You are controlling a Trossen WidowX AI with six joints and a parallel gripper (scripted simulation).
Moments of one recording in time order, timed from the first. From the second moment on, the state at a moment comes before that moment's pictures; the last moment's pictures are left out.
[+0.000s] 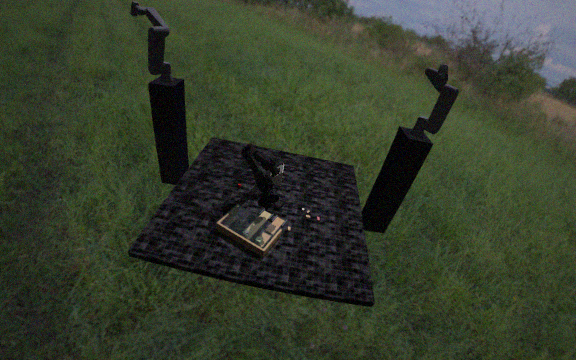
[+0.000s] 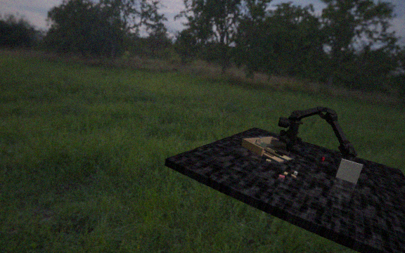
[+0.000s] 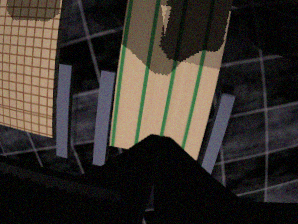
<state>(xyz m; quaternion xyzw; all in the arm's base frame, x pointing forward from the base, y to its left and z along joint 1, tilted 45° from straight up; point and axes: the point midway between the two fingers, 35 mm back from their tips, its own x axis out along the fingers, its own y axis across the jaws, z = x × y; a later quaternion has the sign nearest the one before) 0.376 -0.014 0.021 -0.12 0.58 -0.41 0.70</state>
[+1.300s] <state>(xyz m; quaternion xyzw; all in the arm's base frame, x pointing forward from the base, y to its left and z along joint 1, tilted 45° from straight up) 0.376 -0.043 -0.008 -0.12 0.58 -0.41 0.70</state>
